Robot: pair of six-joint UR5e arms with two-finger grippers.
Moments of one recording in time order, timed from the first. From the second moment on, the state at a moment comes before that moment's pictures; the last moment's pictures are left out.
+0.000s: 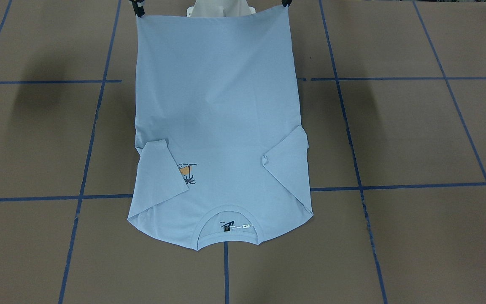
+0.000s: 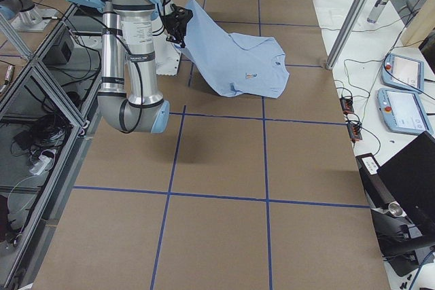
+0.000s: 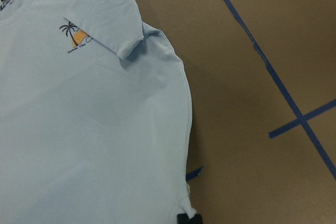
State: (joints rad) left arm -0.22 -1.76 -2.61 -1.51 -1.65 -1.57; right arm 0.06 -1.21 2.66 -2.21 1.34 1.99
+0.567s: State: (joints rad) left arm -0.55 -1.98 -2.38 -1.40 -1.77 -1.26; right arm 0.42 -1.08 2.42 -2.14 1.46 1.72
